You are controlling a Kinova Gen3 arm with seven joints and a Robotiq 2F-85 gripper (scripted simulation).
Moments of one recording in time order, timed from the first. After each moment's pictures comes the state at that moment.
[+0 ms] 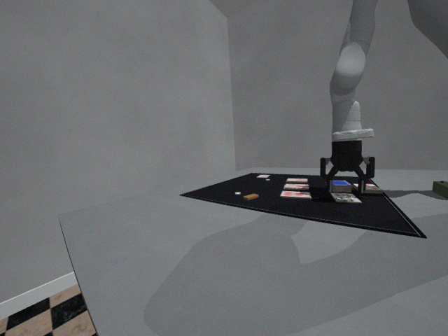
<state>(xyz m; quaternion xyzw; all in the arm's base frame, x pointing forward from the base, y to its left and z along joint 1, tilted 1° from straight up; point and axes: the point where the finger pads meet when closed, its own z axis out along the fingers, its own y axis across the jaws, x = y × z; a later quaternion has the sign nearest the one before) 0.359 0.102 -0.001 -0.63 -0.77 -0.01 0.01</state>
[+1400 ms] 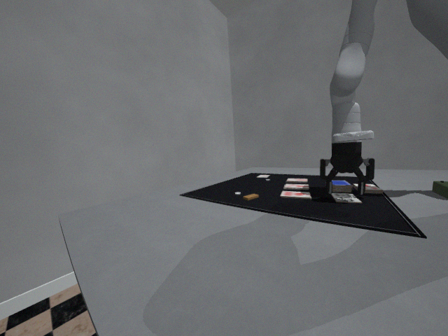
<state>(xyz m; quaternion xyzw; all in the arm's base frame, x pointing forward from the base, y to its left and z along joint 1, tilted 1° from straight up) 0.360 0.103 -0.006 -0.63 -0.77 -0.01 0.01</state>
